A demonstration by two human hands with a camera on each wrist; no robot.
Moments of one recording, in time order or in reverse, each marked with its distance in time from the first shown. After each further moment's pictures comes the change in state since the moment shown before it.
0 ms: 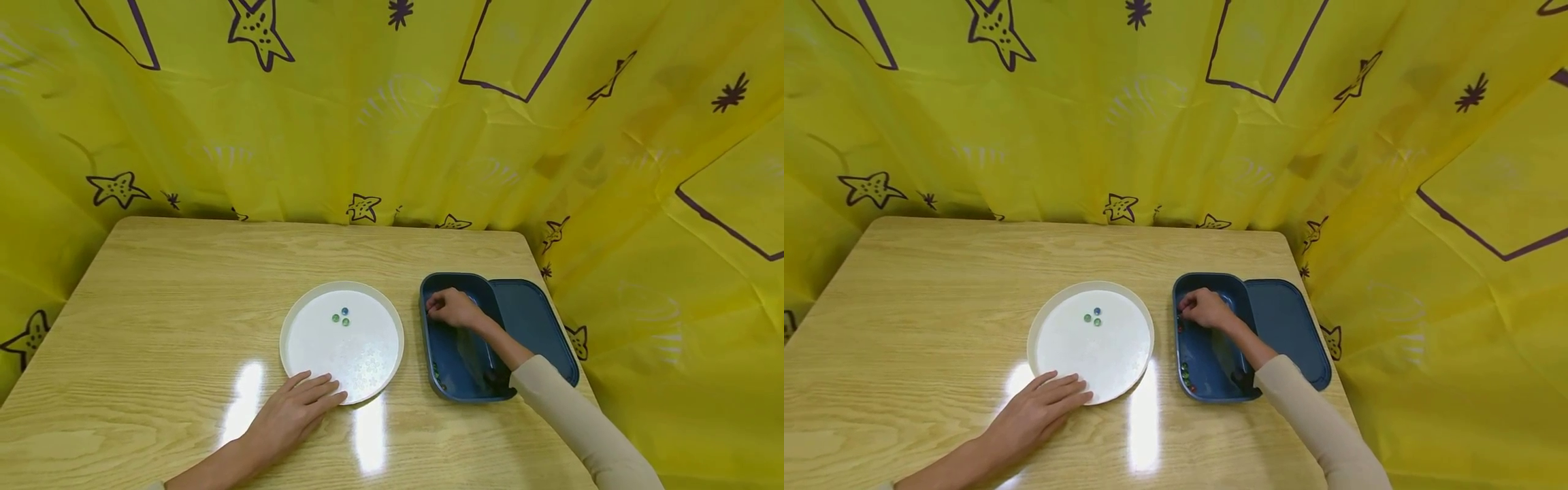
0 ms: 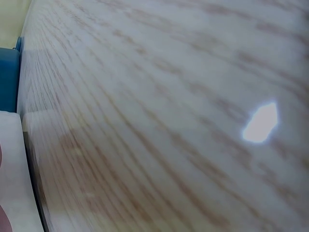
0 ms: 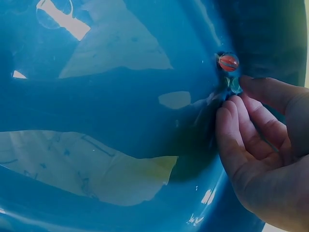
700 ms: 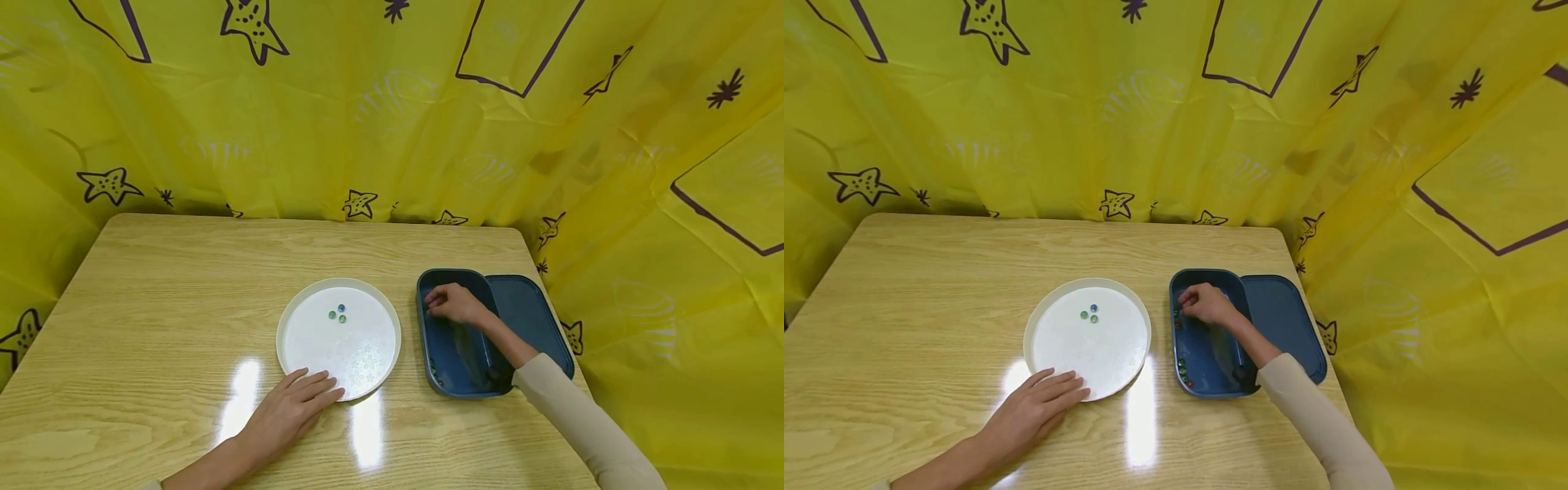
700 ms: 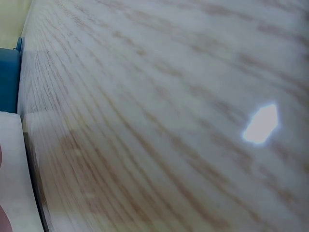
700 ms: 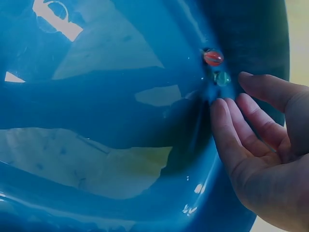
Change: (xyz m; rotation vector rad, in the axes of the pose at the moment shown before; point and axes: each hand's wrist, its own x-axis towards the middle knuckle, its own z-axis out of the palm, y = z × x) left_hand 0.001 0.000 0.001 0.010 0.001 0.007; right_hand -0.007 0.000 -0.008 0.142 -0.024 0.028
